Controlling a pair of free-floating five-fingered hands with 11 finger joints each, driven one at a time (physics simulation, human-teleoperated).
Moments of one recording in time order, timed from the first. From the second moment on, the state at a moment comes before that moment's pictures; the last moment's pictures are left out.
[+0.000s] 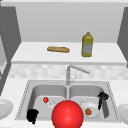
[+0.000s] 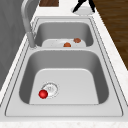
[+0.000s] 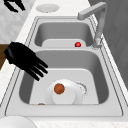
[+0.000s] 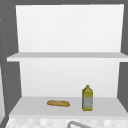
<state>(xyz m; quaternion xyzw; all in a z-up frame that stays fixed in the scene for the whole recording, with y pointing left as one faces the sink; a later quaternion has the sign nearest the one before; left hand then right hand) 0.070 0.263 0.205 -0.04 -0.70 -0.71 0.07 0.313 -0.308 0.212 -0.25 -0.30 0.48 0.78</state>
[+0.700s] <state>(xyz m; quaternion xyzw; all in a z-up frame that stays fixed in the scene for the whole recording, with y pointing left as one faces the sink) 0.070 0.263 0.205 -0.04 -0.70 -0.71 0.07 0.313 -0.372 0.220 -0.24 -0.31 0.48 0.79</state>
